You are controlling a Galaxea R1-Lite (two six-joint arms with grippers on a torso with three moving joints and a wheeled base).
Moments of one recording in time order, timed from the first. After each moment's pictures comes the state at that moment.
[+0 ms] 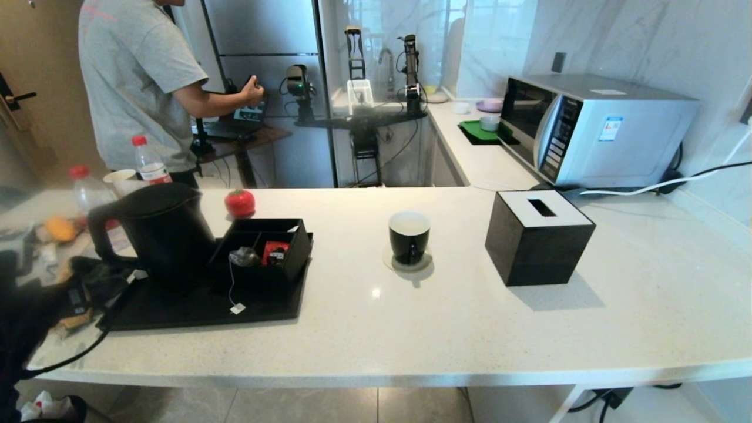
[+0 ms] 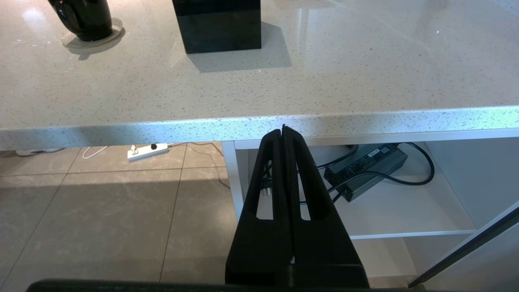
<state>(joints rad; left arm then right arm) 0.54 1.98 -0.31 -1.52 0.02 0.11 0.01 0.00 -0.05 0.13 -0.04 0.04</state>
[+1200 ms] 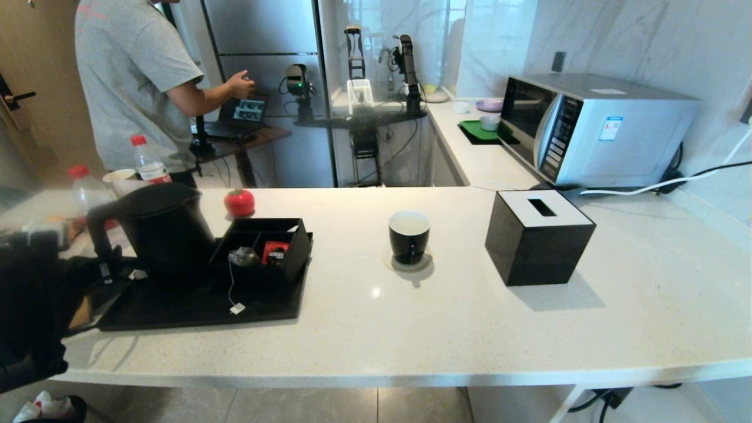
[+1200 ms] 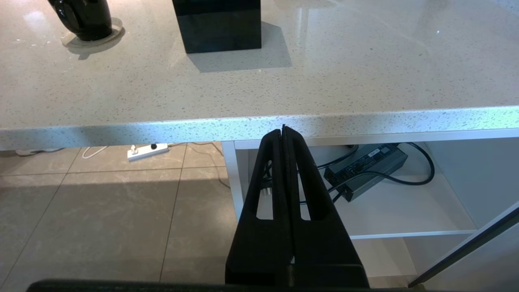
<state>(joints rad) 0.51 2.23 -0.65 -1.52 0.00 0.11 0.01 0.00 -0.05 0.13 -0.04 0.04</state>
